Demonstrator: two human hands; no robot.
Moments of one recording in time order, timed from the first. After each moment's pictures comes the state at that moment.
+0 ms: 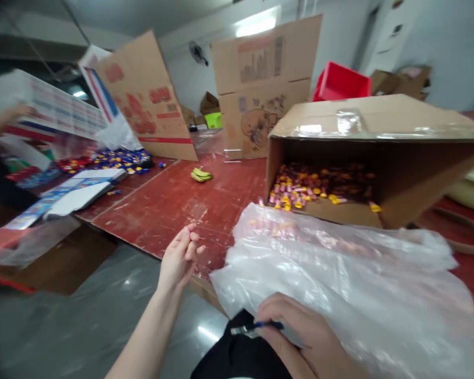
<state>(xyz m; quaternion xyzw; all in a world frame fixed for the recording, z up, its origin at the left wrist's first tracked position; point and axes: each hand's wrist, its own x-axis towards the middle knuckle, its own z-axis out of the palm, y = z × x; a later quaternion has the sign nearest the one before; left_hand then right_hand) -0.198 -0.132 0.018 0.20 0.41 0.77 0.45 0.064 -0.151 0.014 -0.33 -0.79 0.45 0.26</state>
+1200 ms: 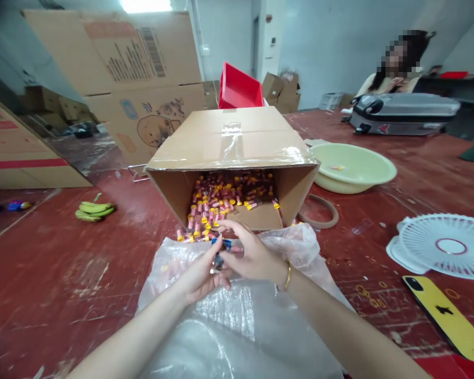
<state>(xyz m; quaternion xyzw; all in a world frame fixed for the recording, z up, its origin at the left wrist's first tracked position) -0.016 0.046 0.025 0.24 0.34 0.34 0.84 0.132 0.053 0.044 -0.39 -0.74 0.40 0.38</state>
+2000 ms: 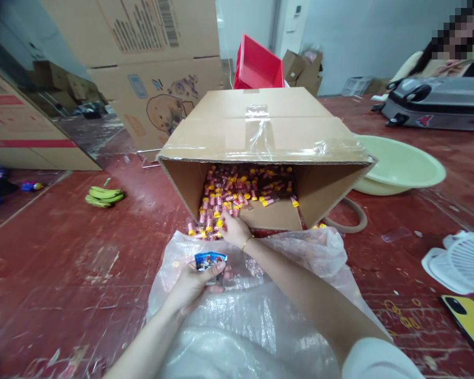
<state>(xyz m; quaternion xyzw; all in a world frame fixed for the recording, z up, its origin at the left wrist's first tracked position) -0.070 0.034 -0.003 0.26 0.52 0.40 0.71 0.053 0.161 -0.053 -0.51 -0.69 0.42 0.30</state>
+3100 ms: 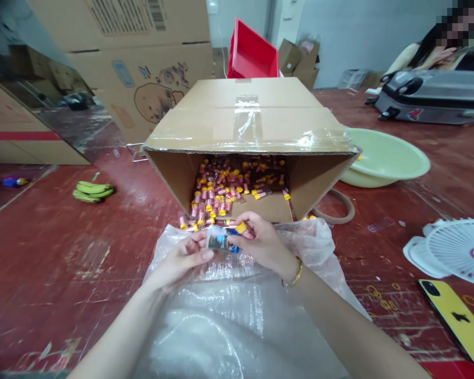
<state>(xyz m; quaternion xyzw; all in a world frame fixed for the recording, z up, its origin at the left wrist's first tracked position) -0.064 0.051 0.023 0.40 0.39 0.39 0.73 0.122 0.067 0.031 -0.46 -0.56 0.56 0.40</state>
